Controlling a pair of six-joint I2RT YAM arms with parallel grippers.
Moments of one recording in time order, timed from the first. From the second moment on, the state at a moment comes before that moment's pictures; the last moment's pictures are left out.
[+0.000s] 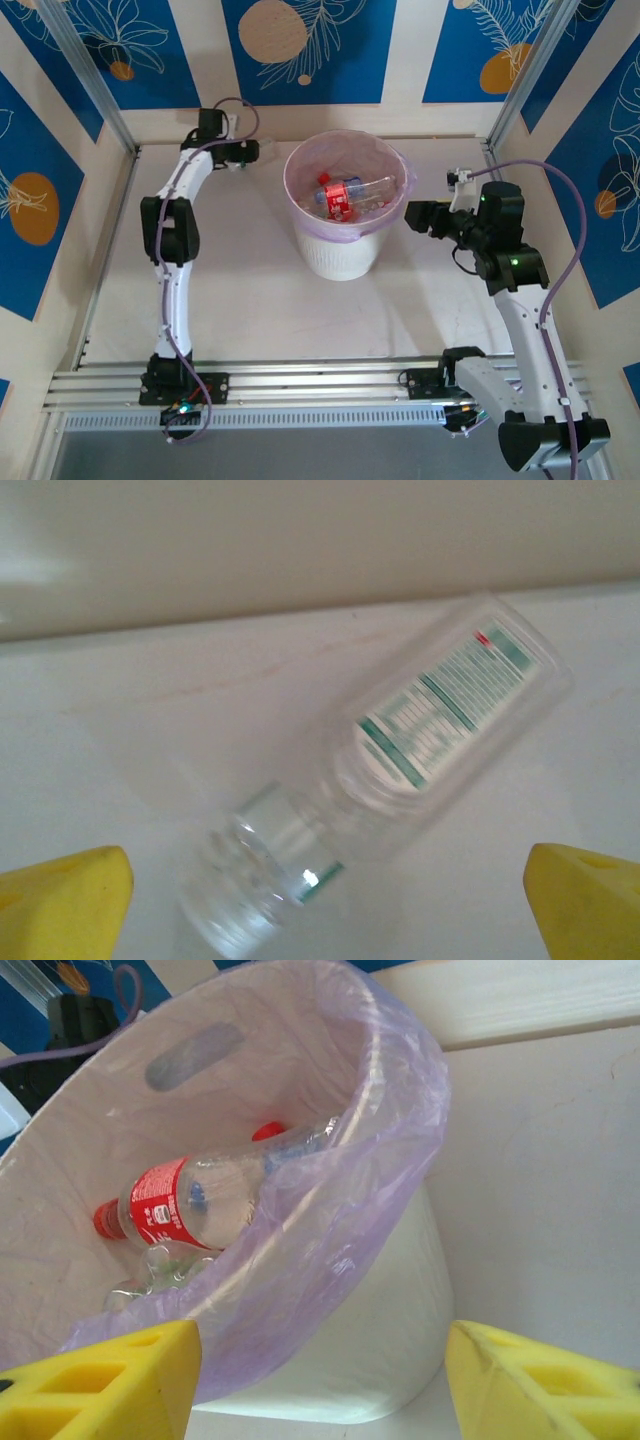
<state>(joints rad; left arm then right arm) -0.06 2.49 2.27 -0.53 0.17 -0.03 0.09 0.89 1.05 -0.65 -0.42 0.25</state>
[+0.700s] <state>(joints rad) 0.00 2.77 2.53 -0.52 0.68 -0.15 0.37 0.89 1.20 -0.85 -0.04 0.25</state>
